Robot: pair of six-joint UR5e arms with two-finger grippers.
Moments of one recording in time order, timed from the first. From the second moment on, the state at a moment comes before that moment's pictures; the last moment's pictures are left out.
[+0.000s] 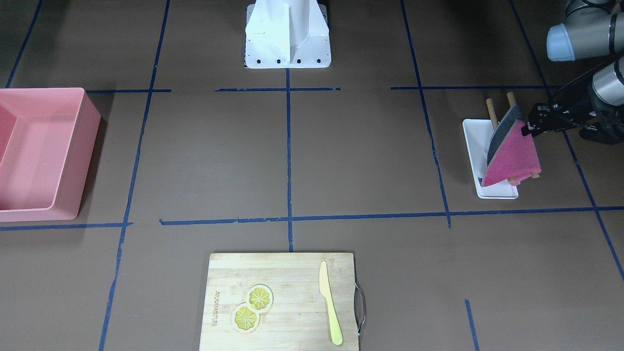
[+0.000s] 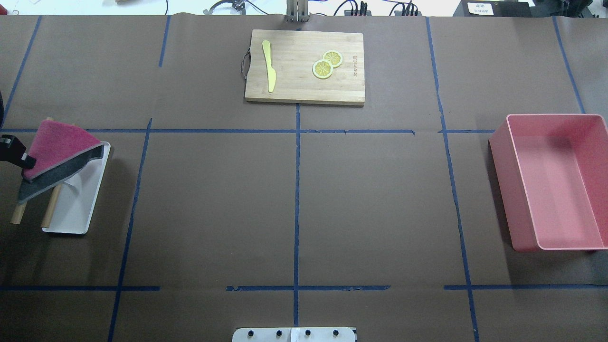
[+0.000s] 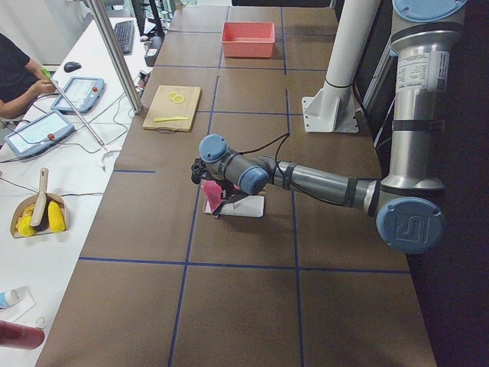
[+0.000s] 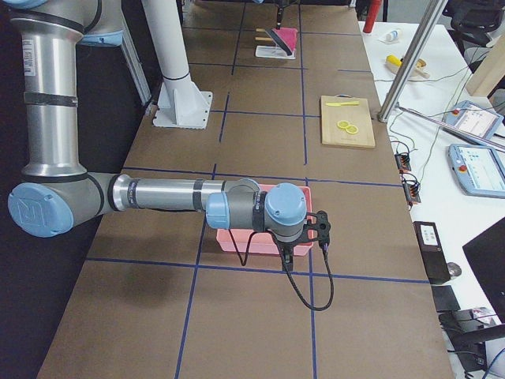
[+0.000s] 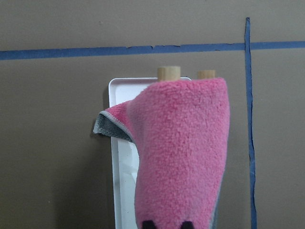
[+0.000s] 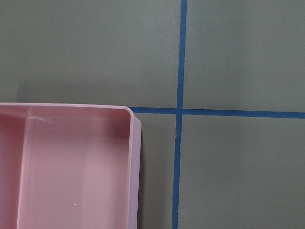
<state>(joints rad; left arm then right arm) -1.17 -1.55 -1.76 -1.89 -2.51 -0.53 1.65 -1.61 1.65 -1.54 2.48 -0.04</state>
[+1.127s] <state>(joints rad) -1.30 -1.55 -1.78 -1.88 -2.62 -0.54 1.65 -1.61 1.66 -1.54 2.48 -0.04</state>
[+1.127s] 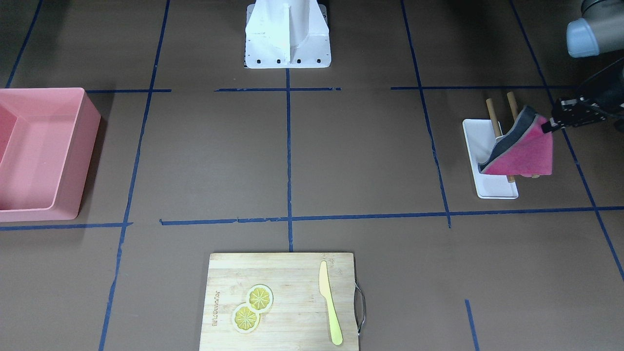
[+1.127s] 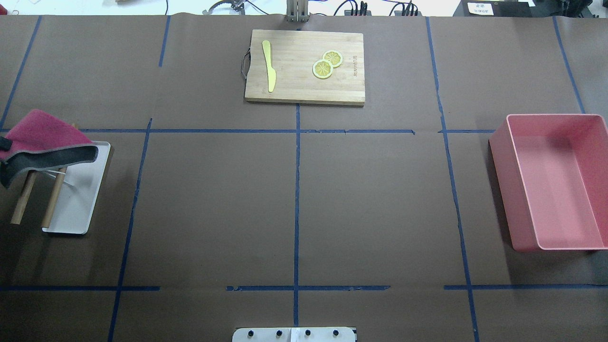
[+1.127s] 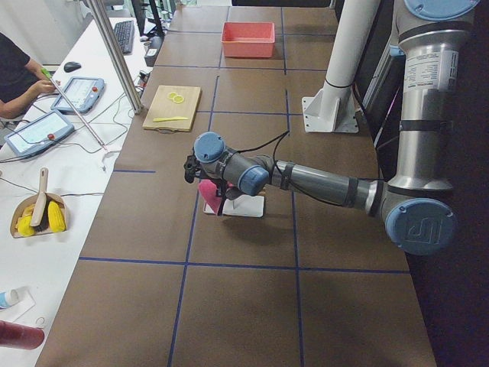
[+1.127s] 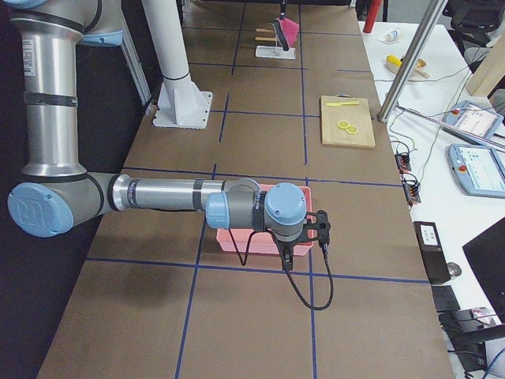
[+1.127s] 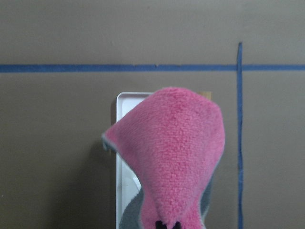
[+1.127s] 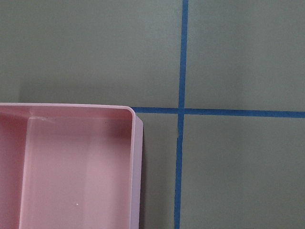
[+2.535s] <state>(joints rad) -1.35 -1.95 -1.92 -1.40 -2.78 -0.91 1.34 -1.38 1.86 -1.46 2.58 0.36</state>
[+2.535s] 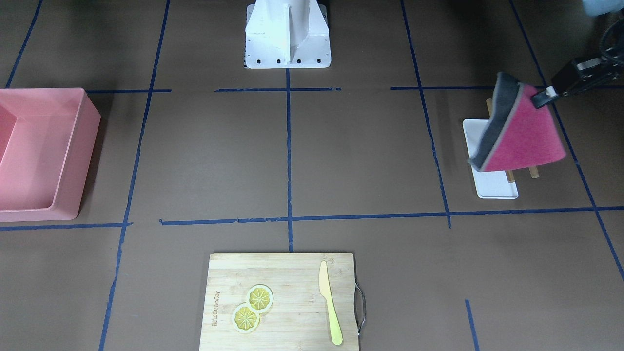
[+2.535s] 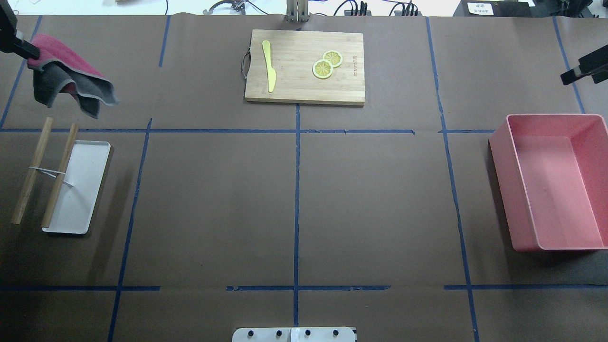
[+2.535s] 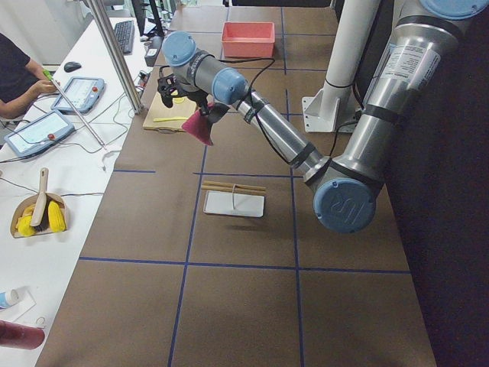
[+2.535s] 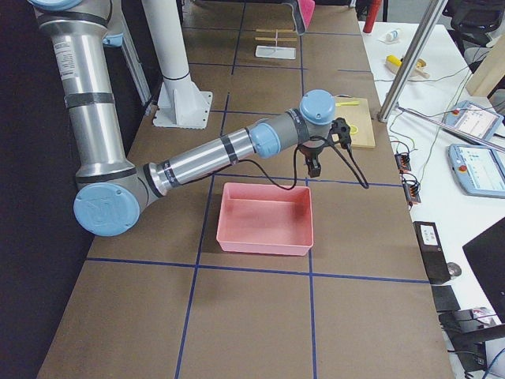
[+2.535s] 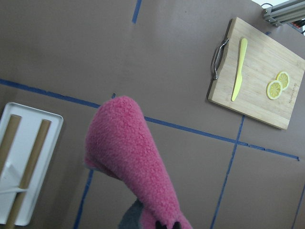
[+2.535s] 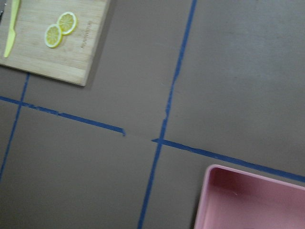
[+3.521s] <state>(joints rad) -1.18 -2.03 -1.81 -1.81 -2.71 -1.25 0.80 -1.13 1.93 -1.14 2.00 0.82</state>
